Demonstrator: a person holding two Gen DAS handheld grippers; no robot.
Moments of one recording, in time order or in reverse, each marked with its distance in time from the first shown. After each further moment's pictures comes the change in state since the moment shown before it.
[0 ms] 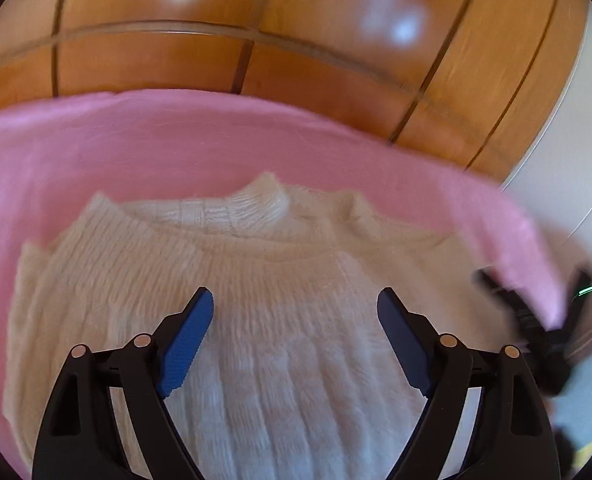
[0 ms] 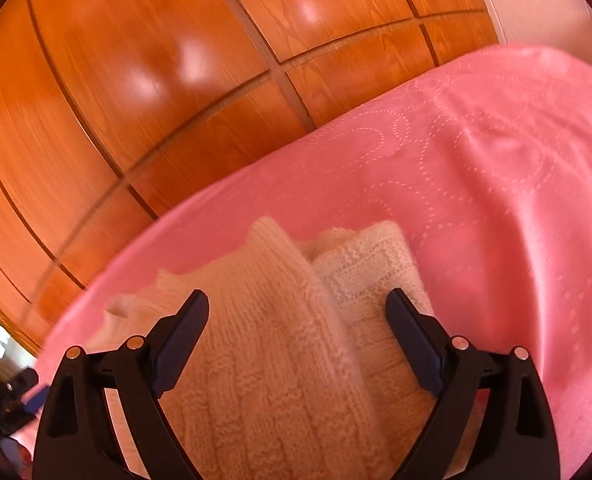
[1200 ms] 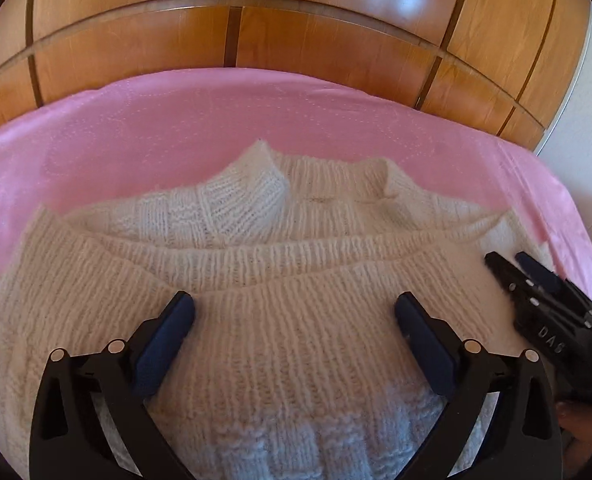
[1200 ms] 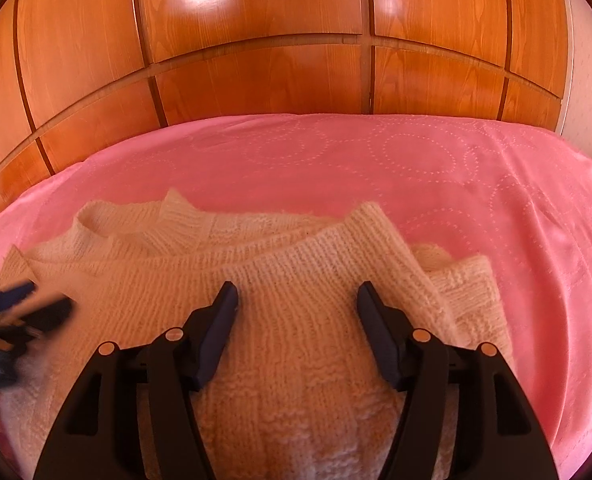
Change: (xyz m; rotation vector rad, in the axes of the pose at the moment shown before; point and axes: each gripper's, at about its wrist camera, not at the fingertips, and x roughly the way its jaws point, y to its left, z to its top) left arm 0.055 -0.016 0.003 0.038 0.056 0.043; right arm 0.040 0.073 -0.013 -0.386 0.127 -0.097
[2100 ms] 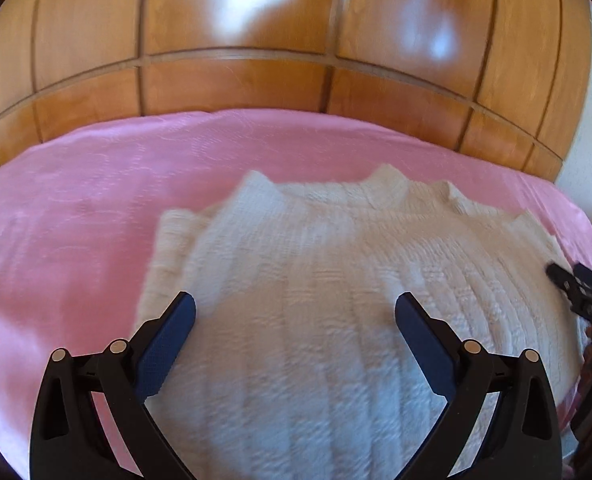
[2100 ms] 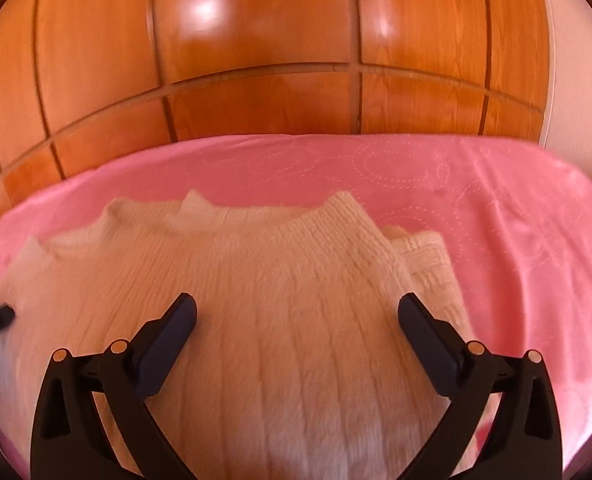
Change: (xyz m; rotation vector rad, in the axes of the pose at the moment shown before) left arm -0.113 0.087 -0.072 -0.062 -0.210 0.151; right arm -0.056 0.001 -0.035 -0.031 -0.091 -0.022
